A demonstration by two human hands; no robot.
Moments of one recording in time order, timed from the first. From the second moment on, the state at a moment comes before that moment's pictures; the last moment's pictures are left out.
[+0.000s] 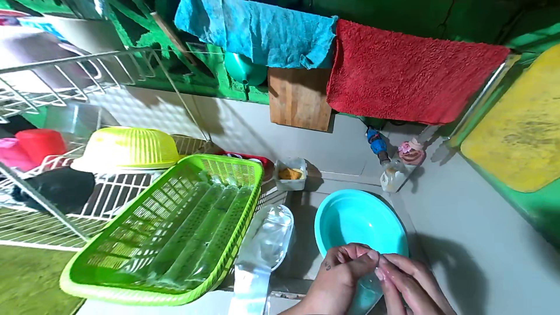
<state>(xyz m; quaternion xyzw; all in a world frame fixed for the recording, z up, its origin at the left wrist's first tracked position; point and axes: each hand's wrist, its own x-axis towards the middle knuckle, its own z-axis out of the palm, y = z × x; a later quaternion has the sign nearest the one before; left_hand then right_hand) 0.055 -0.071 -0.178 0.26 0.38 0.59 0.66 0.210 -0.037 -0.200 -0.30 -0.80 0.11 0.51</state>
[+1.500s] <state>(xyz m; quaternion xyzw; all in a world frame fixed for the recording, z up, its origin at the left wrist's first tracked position) 0.070 -0.067 -0.205 0.65 0.37 0.58 0.34 0.221 -0.006 -0.187 -0.22 -0.84 0.15 0.48</state>
